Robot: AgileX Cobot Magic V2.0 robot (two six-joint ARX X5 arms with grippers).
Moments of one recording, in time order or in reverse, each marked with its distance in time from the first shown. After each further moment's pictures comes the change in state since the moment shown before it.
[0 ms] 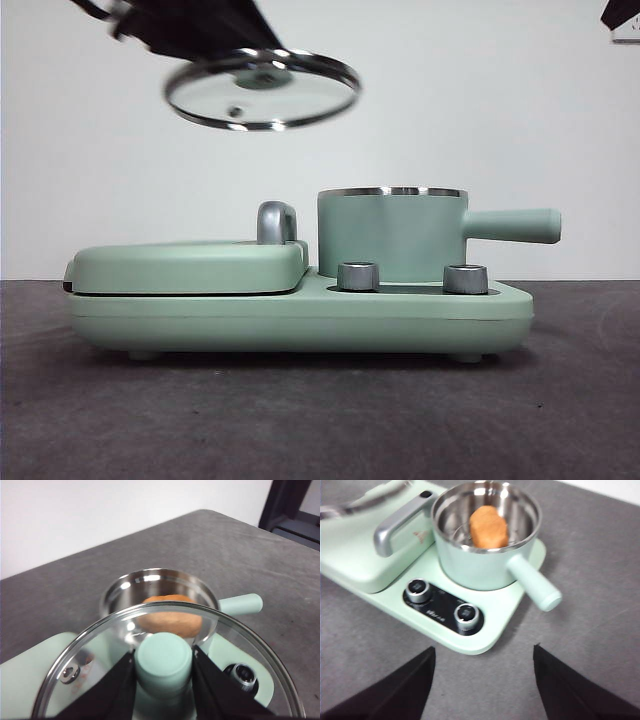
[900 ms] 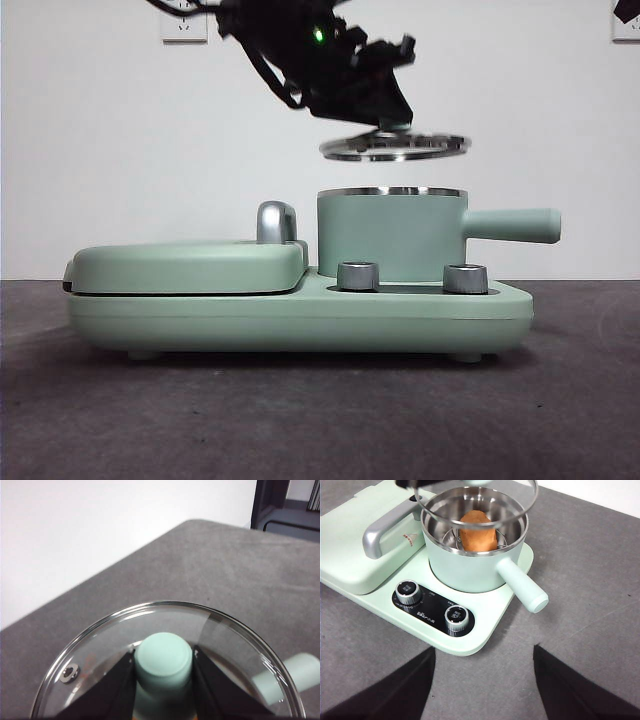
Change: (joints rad) left arm -0.064 0.580 0.490 0.121 -0.001 0.133; right arm 0.000 -0.012 0.000 -0.001 0.023 -0.020
